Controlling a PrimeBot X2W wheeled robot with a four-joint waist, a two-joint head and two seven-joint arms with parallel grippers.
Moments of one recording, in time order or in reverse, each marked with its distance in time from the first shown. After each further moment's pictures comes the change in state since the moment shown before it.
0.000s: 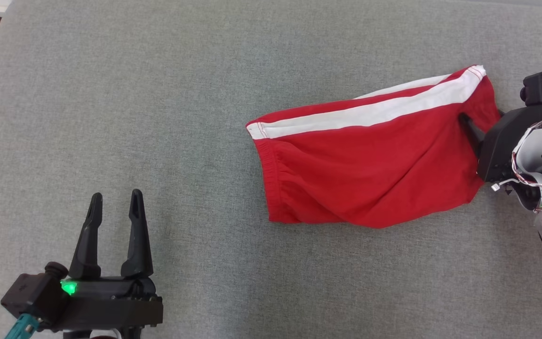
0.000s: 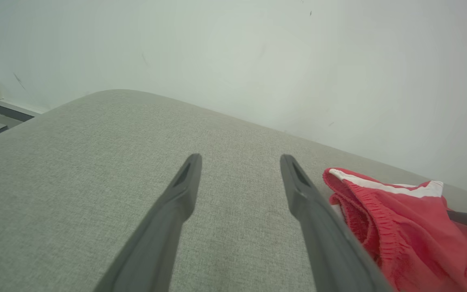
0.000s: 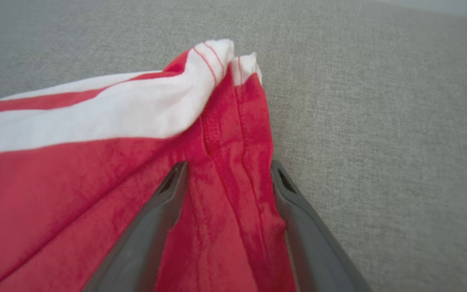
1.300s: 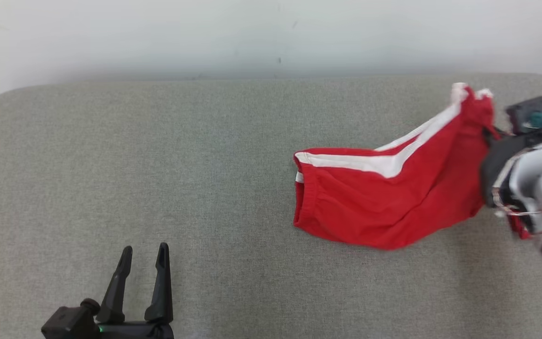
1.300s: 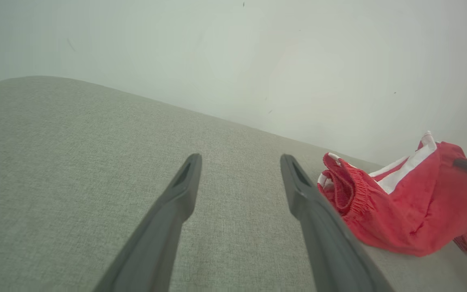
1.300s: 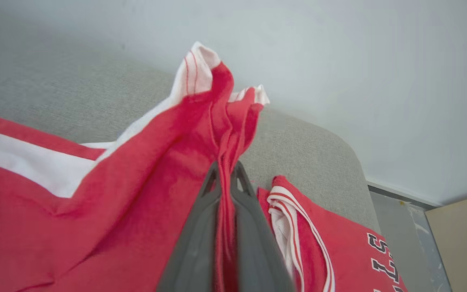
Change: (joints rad) left arm 0.100 -0.001 -0.047 0.111 -0.005 -0.018 0.000; right arm 0.040 -0.017 0.003 0.055 -0.304 0.000 -0.137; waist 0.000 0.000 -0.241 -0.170
